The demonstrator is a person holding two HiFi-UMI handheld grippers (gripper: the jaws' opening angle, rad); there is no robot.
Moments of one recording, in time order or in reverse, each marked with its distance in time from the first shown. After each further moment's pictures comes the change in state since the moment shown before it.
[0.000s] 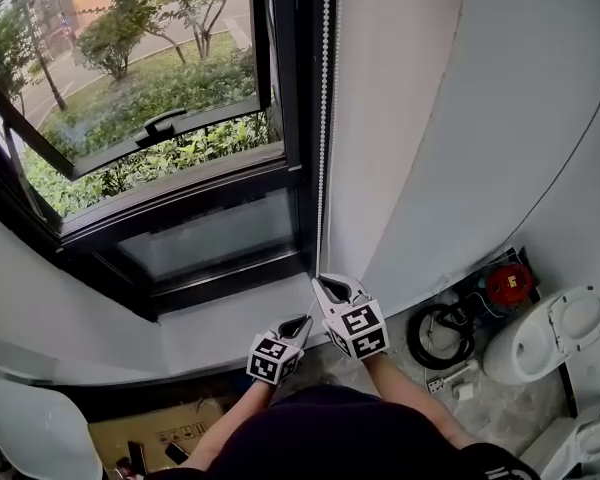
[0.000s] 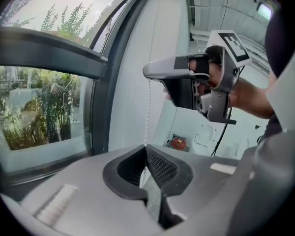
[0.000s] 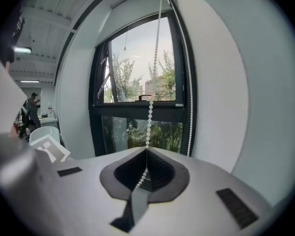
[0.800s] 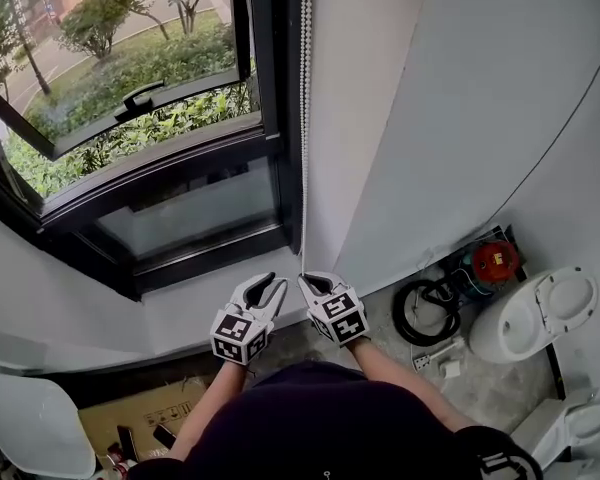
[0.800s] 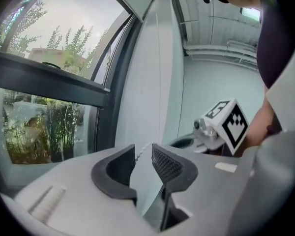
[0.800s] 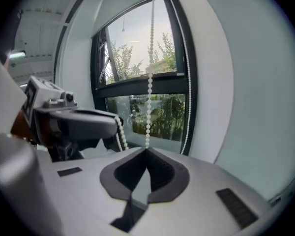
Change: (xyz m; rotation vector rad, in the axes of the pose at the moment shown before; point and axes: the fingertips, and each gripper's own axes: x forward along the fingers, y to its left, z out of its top) left arm -0.043 0.001 0.074 0.053 -0.241 0.053; right arm -0.003 0.015 -0.093 0.043 0.171 0.050
